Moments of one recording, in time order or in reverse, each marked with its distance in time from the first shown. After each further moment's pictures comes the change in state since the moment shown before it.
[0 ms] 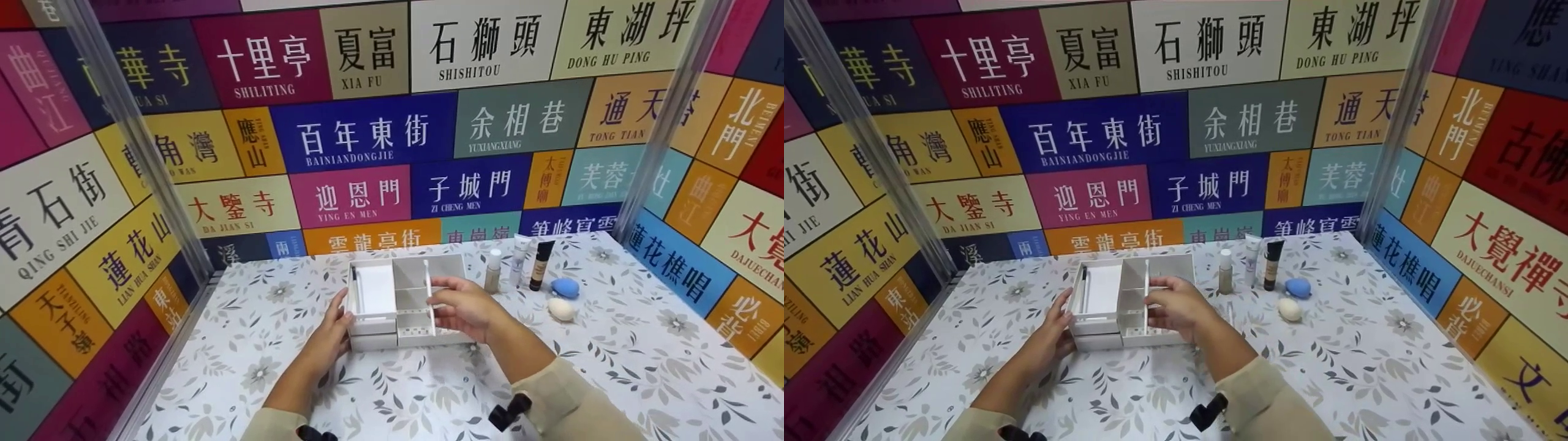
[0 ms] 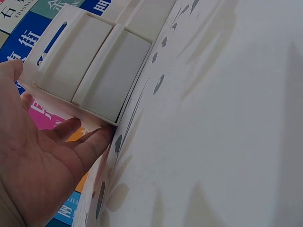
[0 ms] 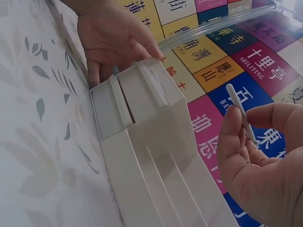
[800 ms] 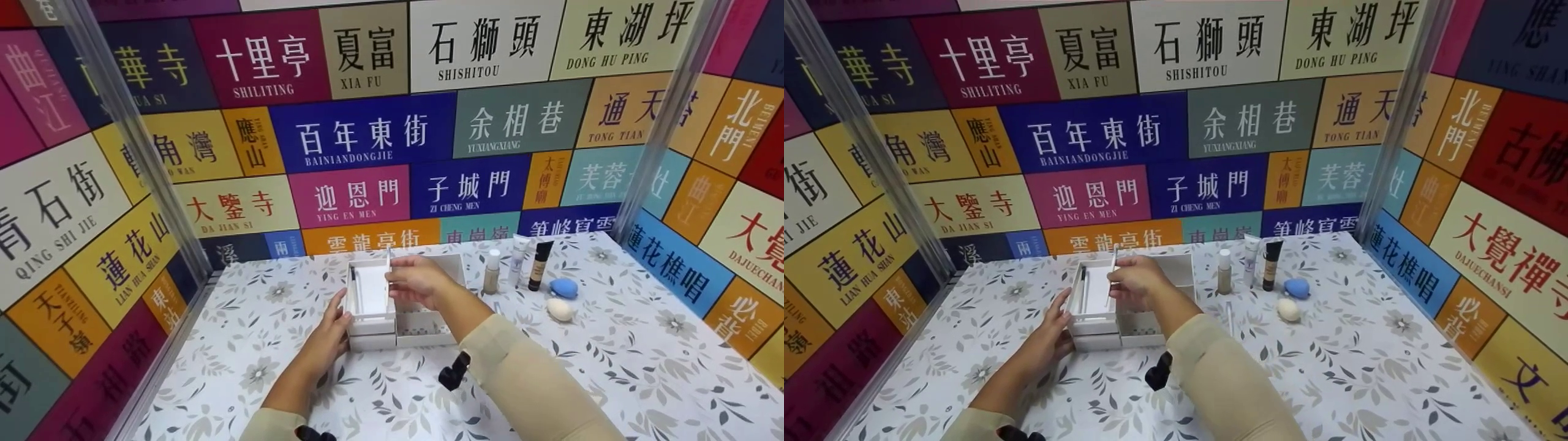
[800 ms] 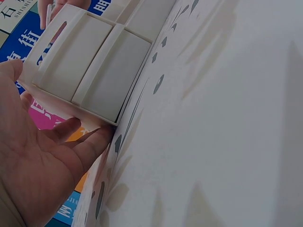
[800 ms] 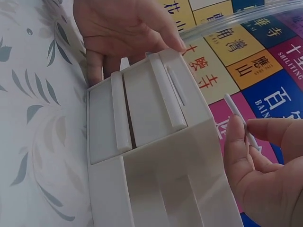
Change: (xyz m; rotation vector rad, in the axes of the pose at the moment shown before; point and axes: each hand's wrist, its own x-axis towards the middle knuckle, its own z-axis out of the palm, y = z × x) left_hand 0.001 0.000 0.000 0.015 0.017 -0.025; right_hand 0.077 -0.020 0.055 -0.046 0.045 0.040
